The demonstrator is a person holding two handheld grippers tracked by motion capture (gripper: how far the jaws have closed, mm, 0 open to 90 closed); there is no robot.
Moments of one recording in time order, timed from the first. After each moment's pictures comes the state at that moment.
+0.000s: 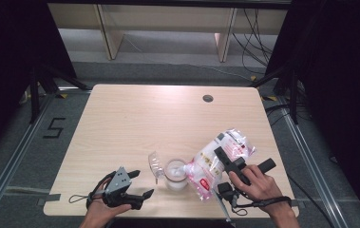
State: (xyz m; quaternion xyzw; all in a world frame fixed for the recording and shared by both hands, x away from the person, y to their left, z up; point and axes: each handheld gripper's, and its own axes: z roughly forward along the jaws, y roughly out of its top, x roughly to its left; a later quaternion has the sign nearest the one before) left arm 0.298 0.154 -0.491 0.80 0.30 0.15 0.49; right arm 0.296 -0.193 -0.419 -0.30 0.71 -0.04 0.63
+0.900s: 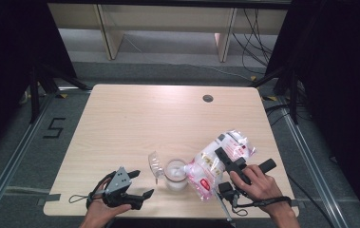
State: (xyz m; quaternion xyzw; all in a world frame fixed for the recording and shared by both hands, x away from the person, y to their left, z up) left arm 0.297 0.153 -0.491 0.80 0.31 0.15 0.49; right arm 0.297 -0.197 -0.424 -0.28 0.72 -0.02 0.63
